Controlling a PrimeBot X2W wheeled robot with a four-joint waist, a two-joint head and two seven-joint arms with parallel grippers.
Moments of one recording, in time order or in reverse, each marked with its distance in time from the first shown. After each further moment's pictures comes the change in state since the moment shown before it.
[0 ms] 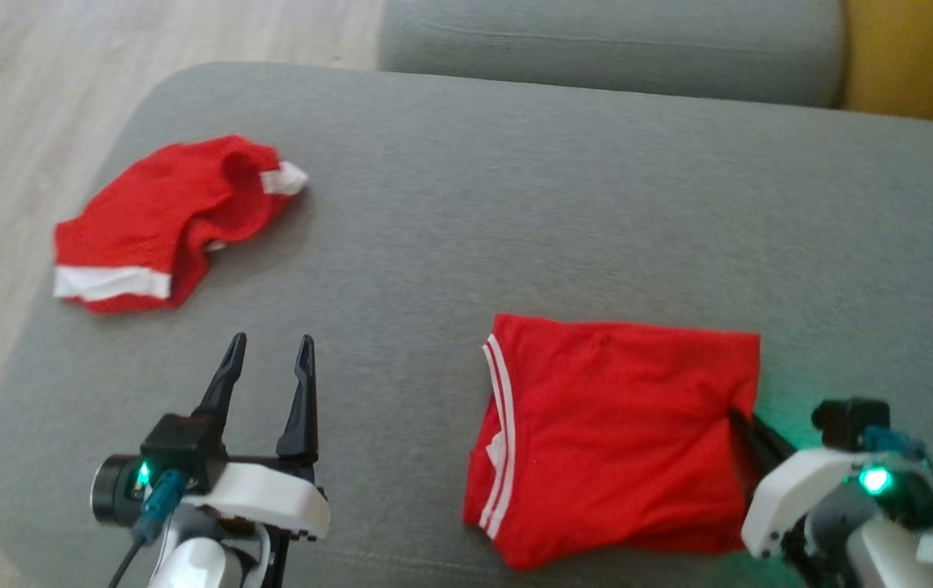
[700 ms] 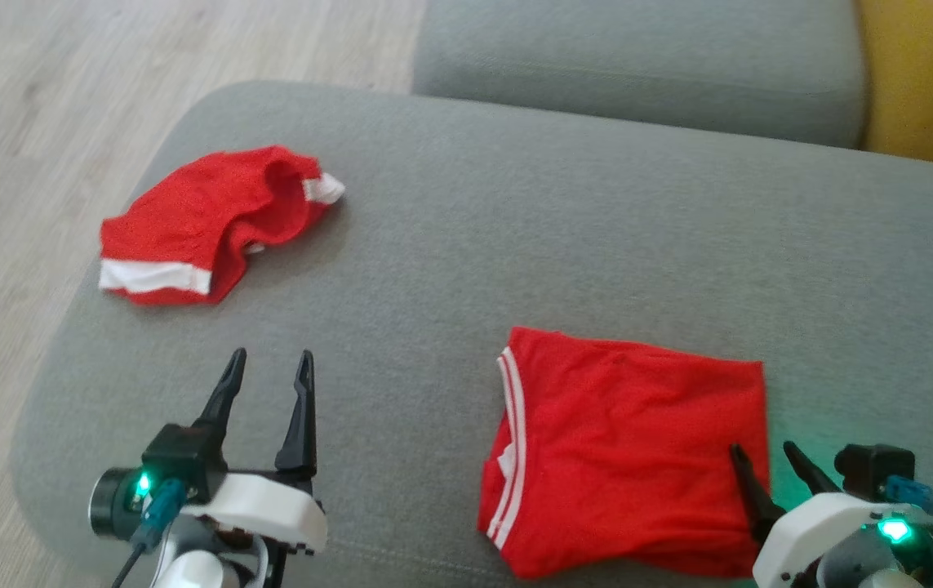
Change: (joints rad) left arm 0.037 0.018 -0.002 -0.026 0.000 0.008 0.032; right arm 0.104 0.046 -0.092 -0.069 -0.045 0.000 -0.043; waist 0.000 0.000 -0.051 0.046
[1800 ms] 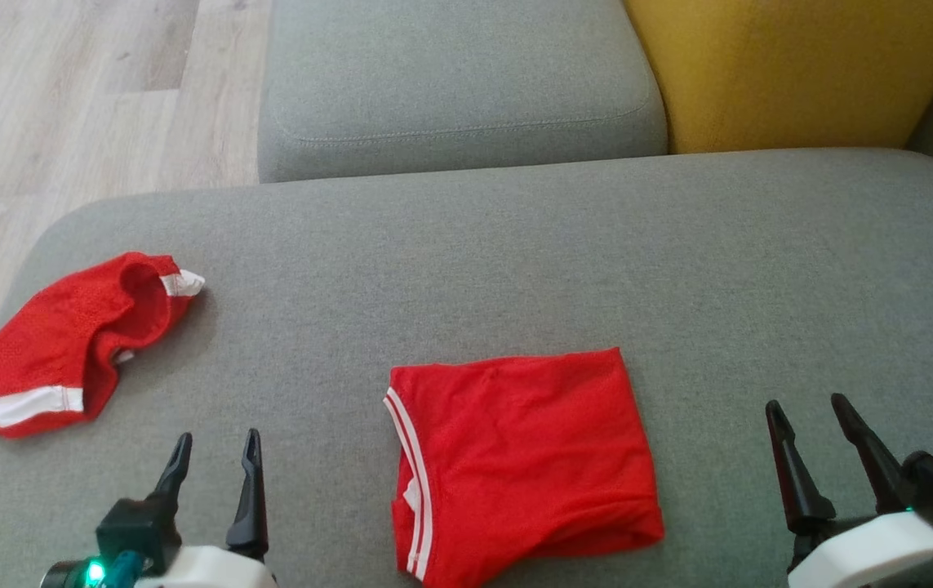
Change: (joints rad) left arm 0.185 0.046 0.076 -0.076 -0.005 0.053 0.046; right arm 0.234 0.034 -0.078 -0.569 -0.081 0.000 0.045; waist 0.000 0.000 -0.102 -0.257
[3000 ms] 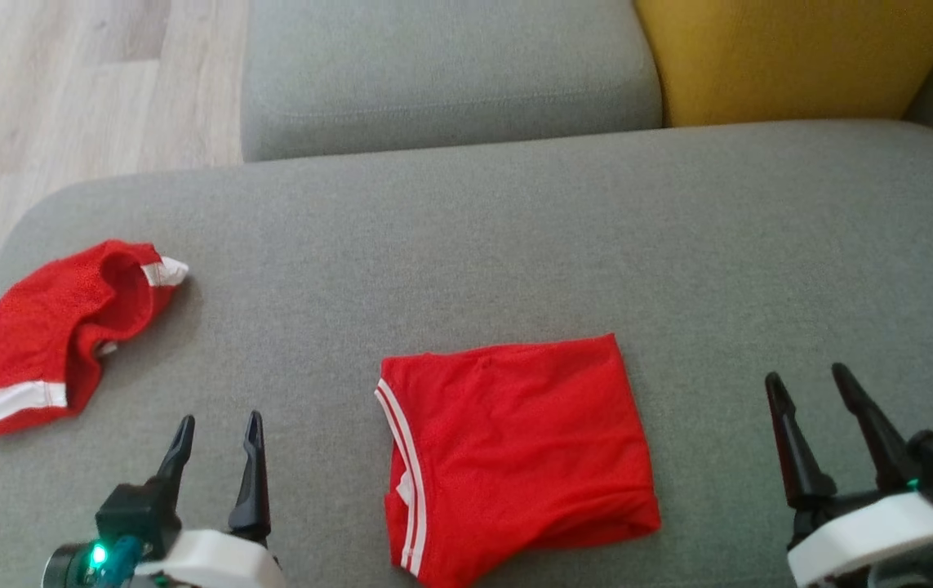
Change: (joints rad) left arm -0.048 -0.029 0.017 0.042 0.000 -0.035 -0.022; right arm -0.056 -0.036 0.021 0.009 0.024 0.000 -0.043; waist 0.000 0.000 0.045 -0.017
